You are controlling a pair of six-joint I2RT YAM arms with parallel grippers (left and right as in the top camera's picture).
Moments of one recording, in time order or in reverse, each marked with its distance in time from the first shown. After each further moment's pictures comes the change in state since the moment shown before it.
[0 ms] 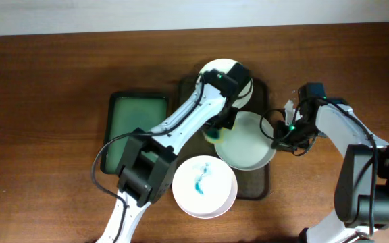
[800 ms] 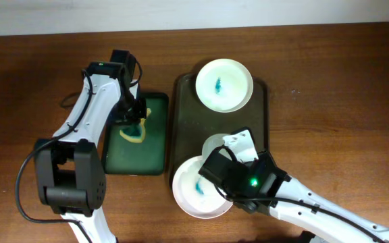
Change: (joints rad) left arm 0.555 -0.325 -0.462 0.070 0.092 0.141; right arm 1.033 -0.486 -0.042 -0.268 1.042 0.448
